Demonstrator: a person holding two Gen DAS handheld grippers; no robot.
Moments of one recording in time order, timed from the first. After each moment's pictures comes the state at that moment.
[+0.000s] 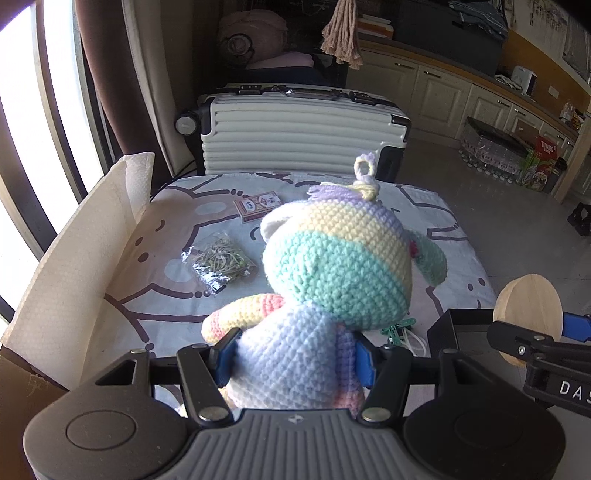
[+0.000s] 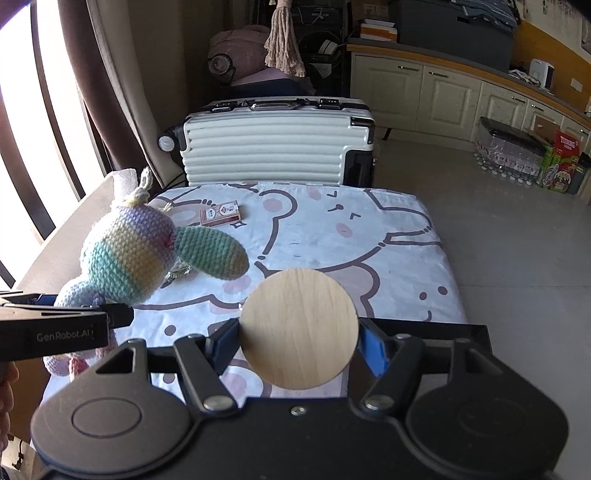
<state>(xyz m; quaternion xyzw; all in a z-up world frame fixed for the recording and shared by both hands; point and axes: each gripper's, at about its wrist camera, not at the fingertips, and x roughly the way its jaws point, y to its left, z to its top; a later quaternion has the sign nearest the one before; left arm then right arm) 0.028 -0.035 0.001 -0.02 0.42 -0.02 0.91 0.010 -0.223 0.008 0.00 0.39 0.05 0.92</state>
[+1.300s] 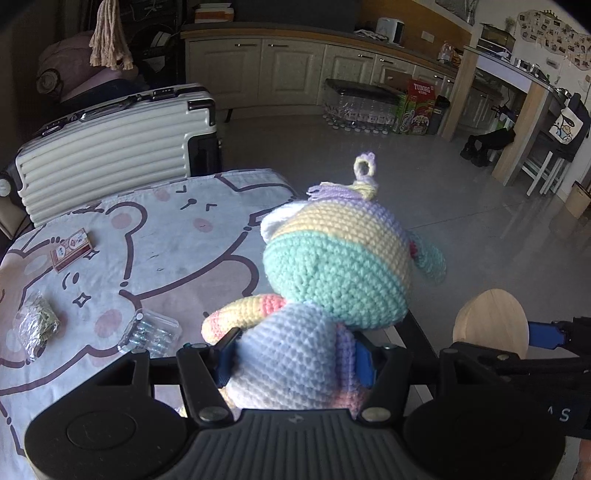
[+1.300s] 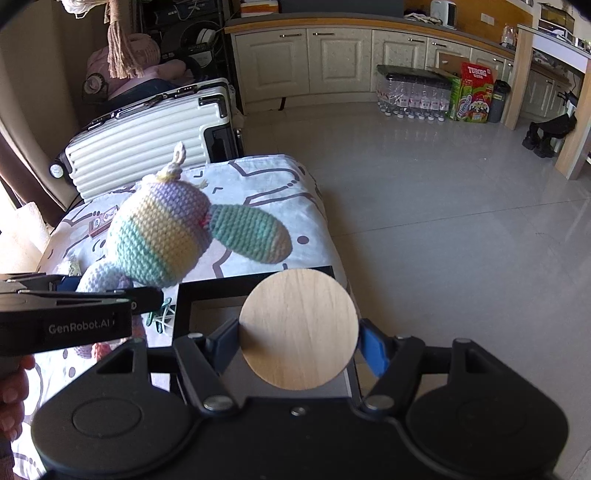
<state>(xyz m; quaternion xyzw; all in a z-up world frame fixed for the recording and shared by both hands) 0.055 -0.233 -0.028 0.05 0.41 -0.21 0.88 -0.016 -0.392 -0.027 0.07 0.42 -0.07 0.90</state>
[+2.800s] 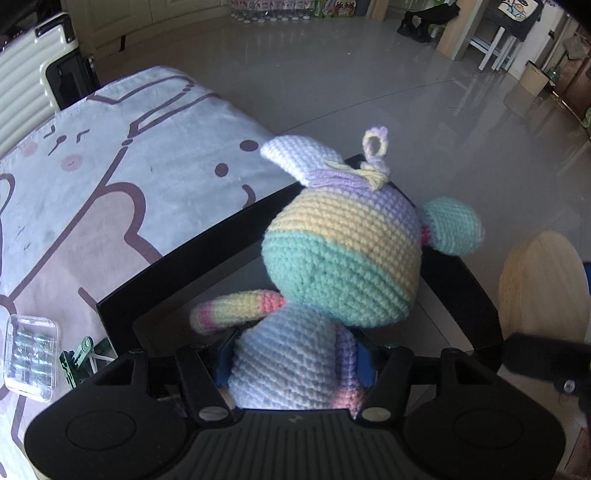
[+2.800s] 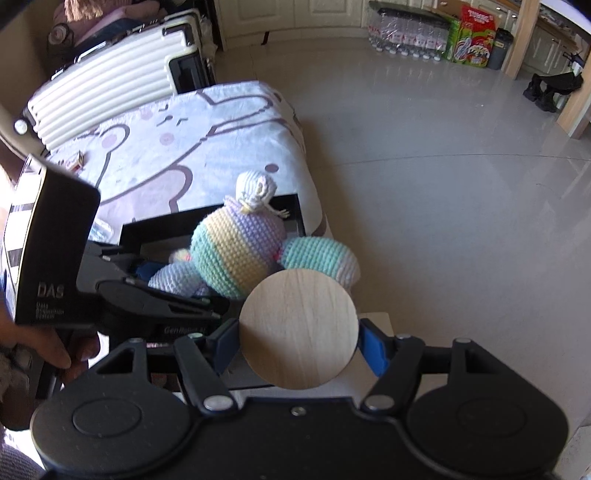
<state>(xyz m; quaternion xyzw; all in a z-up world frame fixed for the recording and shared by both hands) 0.114 -0.313 -0.157 0.15 0.53 -0.31 0.77 0.008 -0.421 -0.088 0.07 0.52 -0.07 0.85</state>
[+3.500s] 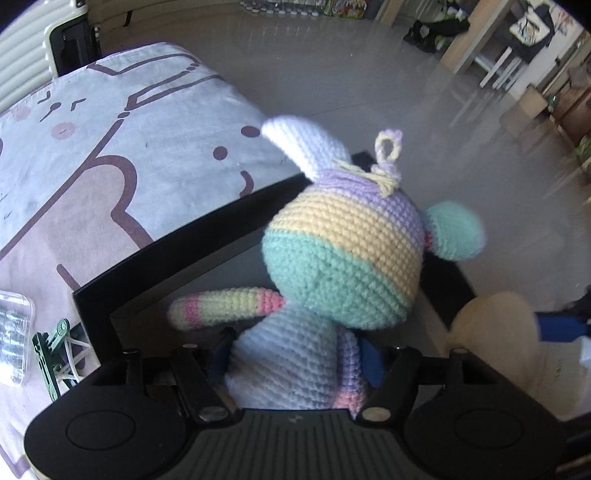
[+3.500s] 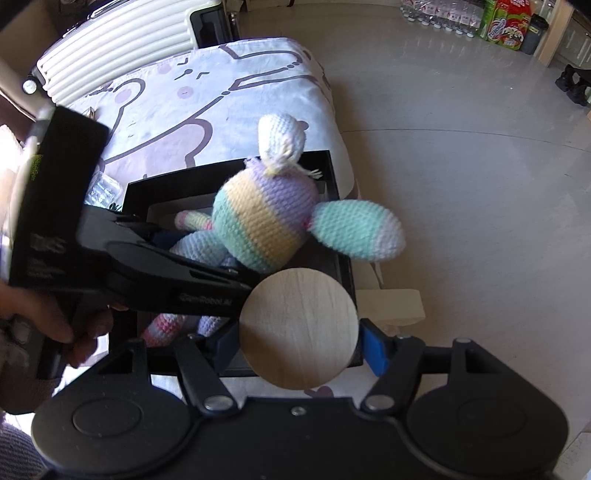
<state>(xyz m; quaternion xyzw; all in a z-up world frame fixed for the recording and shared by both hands) 0.122 -0.298 -0.161 0.09 0.55 -0.33 0.76 0.026 -0.413 -0.104 0.06 0.57 -0.04 0.82</state>
